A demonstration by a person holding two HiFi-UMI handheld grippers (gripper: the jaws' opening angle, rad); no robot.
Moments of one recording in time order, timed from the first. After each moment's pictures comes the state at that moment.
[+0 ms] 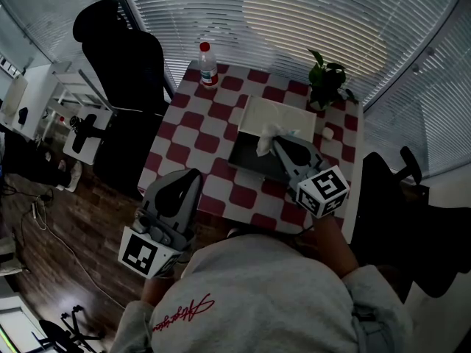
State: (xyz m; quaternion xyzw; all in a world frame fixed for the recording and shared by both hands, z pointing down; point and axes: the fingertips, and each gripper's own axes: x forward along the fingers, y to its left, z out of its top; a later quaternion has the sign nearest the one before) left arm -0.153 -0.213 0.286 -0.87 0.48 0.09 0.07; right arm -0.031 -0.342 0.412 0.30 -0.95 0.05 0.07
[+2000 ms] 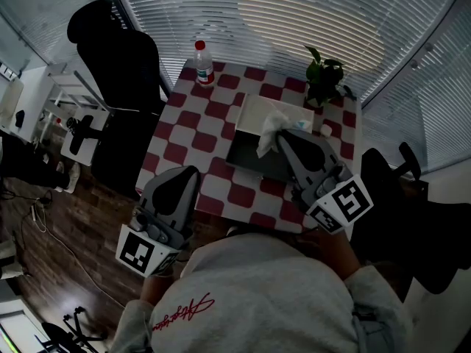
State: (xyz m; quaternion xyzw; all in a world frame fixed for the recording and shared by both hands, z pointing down) left arm -0.153 -0.222 0.286 -0.87 0.47 0.10 0.06; right arm -0.029 -0.310 0.310 0.27 -0.96 0.00 -0.04
